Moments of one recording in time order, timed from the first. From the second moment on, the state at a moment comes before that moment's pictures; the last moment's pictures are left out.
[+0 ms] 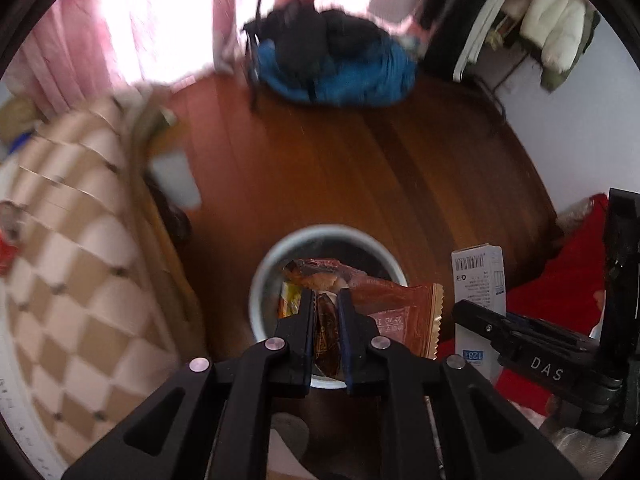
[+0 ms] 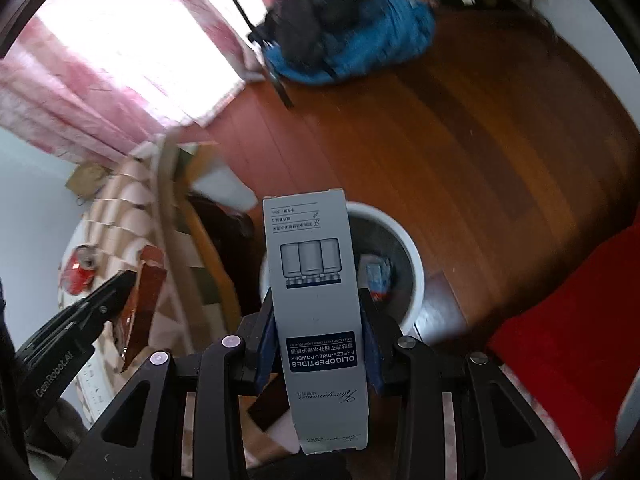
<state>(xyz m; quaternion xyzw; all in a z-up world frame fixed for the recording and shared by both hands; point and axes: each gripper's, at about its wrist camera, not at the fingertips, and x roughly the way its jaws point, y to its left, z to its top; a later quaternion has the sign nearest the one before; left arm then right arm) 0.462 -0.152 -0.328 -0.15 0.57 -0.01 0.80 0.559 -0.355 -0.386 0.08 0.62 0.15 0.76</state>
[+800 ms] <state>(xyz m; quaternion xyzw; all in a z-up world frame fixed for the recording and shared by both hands) 0.488 -0.158 -0.412 -0.12 0.63 0.03 0.76 0.605 -0.363 -0.535 0.09 0.68 0.13 0.72</state>
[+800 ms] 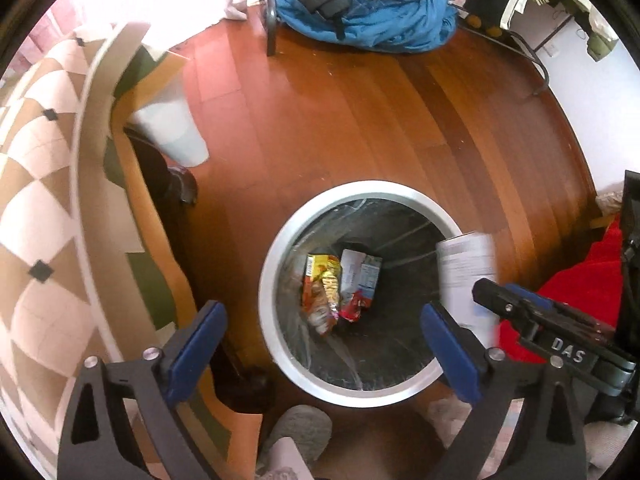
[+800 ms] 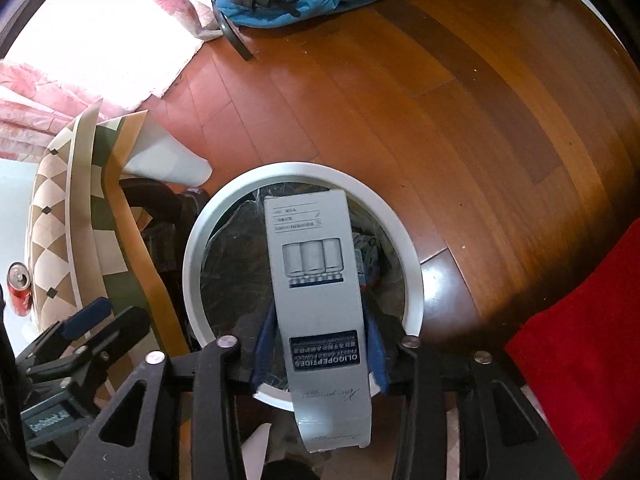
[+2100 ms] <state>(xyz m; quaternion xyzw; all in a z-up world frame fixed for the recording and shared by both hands) 0.362 -0.041 -0.188 -0.12 0.46 0.16 0.87 0.503 -0.294 -0.279 0.02 0.57 0.17 0.80</state>
